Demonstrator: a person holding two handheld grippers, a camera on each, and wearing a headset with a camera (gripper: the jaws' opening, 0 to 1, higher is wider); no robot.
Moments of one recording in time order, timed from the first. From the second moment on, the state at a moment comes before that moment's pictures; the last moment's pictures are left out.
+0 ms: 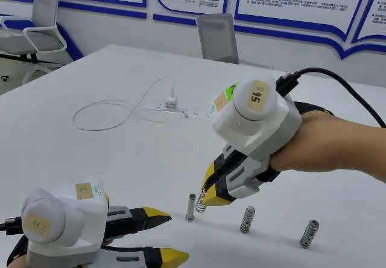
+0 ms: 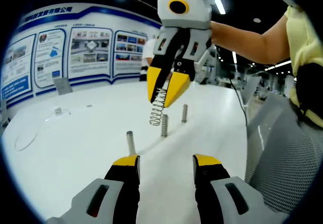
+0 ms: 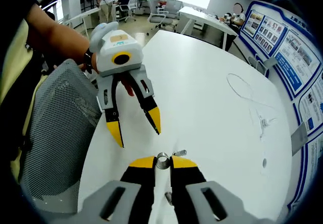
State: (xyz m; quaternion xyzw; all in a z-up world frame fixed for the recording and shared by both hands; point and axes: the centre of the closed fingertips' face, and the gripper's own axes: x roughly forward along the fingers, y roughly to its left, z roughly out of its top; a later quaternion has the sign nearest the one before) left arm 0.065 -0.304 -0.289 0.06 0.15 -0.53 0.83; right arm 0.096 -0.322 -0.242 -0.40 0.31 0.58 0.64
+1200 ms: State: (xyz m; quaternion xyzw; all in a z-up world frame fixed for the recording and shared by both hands) left arm 0.067 -0.296 -0.294 0.05 0.16 -0.52 0.83; right arm 0.139 -0.311 -0.278 -0.41 0.36 0.55 0.63
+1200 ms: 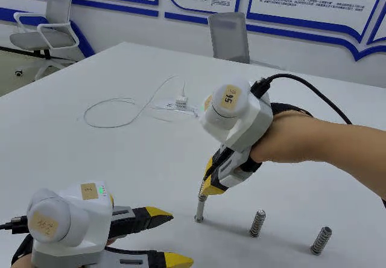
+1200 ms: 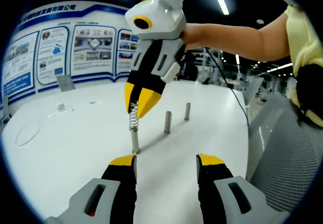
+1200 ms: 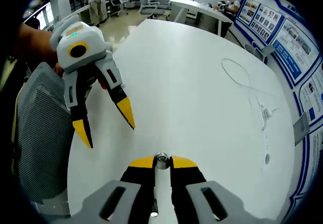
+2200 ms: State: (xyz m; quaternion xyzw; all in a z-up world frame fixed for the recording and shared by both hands) left arm 0.066 -0.292 -0.297 0.05 0.17 -0.52 0.84; right arm 0.133 -0.311 -0.326 -0.40 0.40 0.54 0.62
